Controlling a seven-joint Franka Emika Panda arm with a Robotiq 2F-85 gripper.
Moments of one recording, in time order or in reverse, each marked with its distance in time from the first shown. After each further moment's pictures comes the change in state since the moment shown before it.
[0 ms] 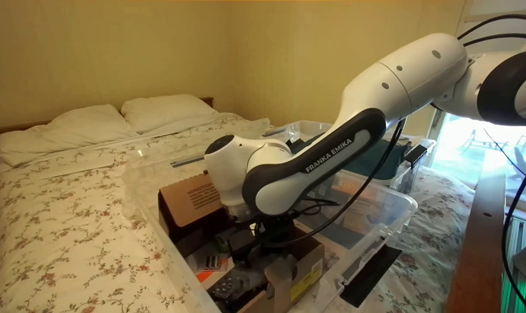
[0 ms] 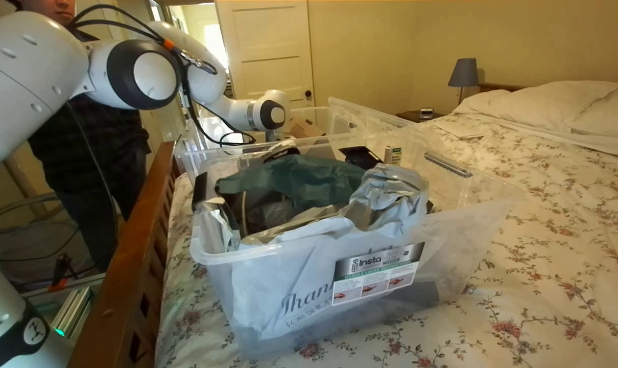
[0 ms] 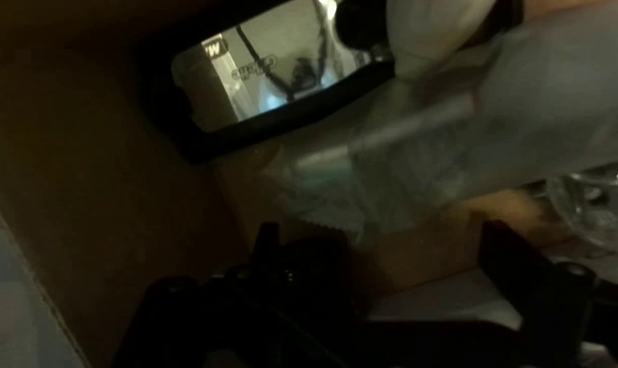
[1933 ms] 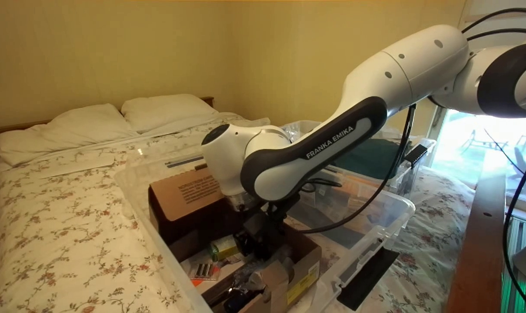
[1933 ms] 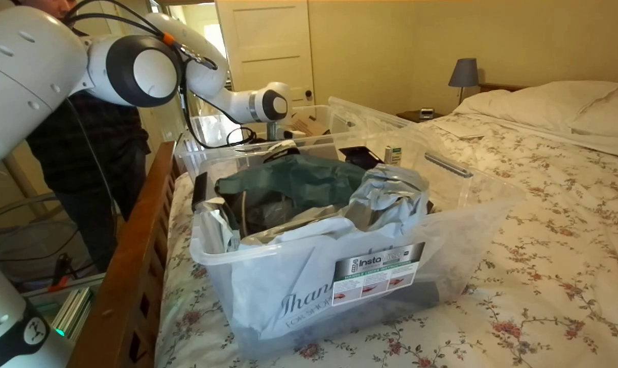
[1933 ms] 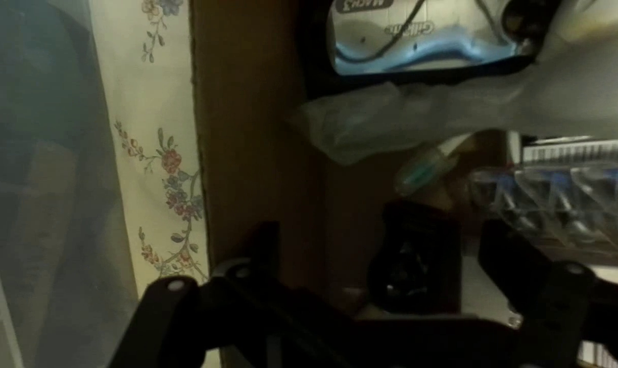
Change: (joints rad) arm -0.030 -0.022 0.035 0.027 -0.073 -0.119 -0.305
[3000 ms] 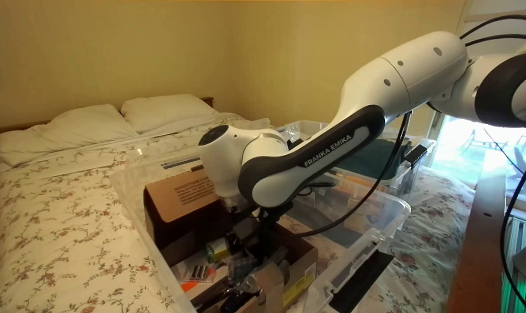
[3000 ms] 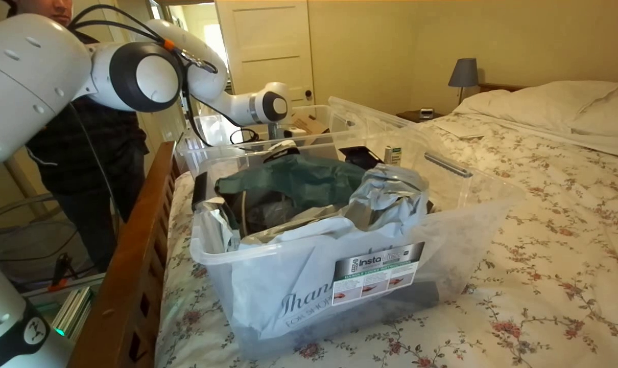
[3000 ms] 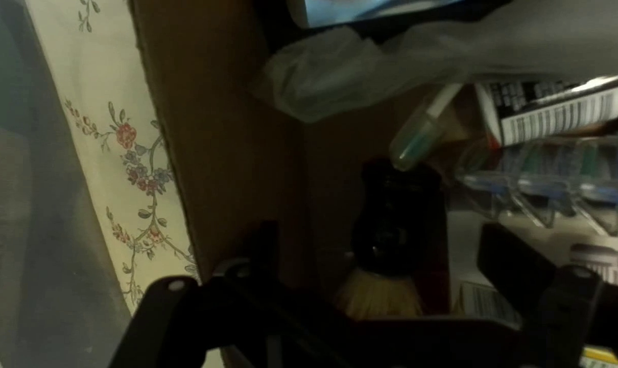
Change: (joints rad) arm 0.023 0.034 -0.025 0.049 -0.016 0.069 0.083
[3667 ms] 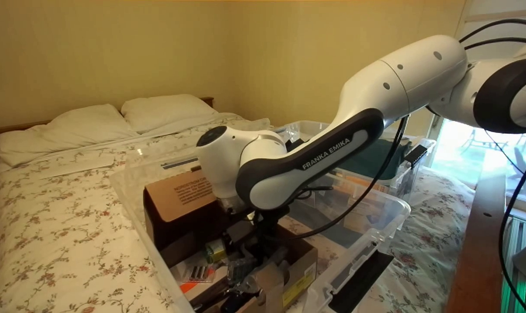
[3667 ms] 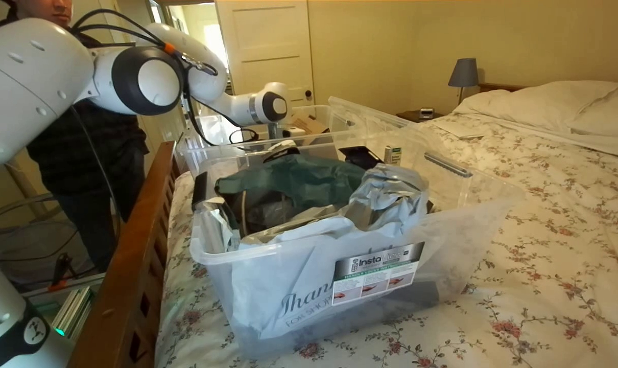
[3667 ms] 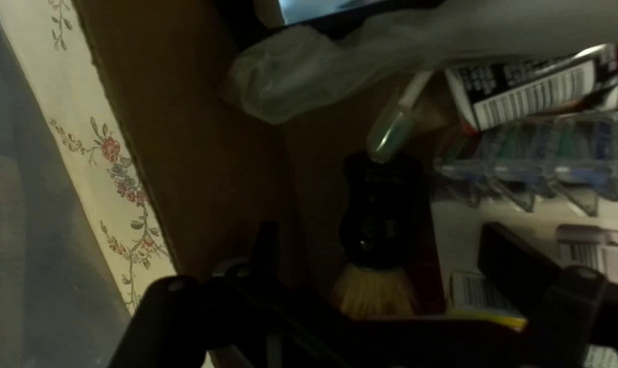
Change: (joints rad) arm 0.012 0.020 -0.011 0.035 0.006 0.000 0.082
